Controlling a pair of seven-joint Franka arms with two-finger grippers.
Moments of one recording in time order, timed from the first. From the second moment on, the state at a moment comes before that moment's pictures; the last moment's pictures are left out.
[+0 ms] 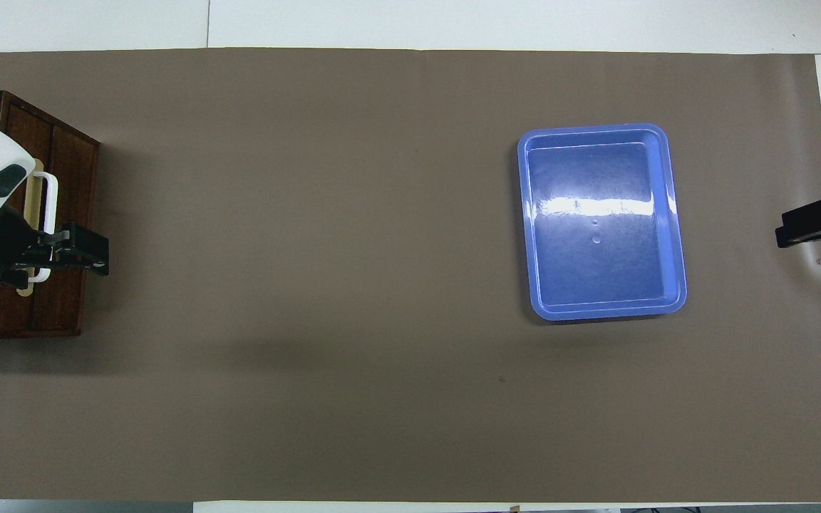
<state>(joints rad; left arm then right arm) 0.02 -0.06 -0.13 -1.75 0.02 1.51 -0.18 -0.02 -0.02 -0.03 -1.56 -0.03 1.46 -0.05</state>
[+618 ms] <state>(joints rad) 0.02 -0.07 -0.06 -1.72 0.02 1.52 -0.02 -0.02 -0.02 -0.03 -1.56 -0.03 1.46 -0.05</state>
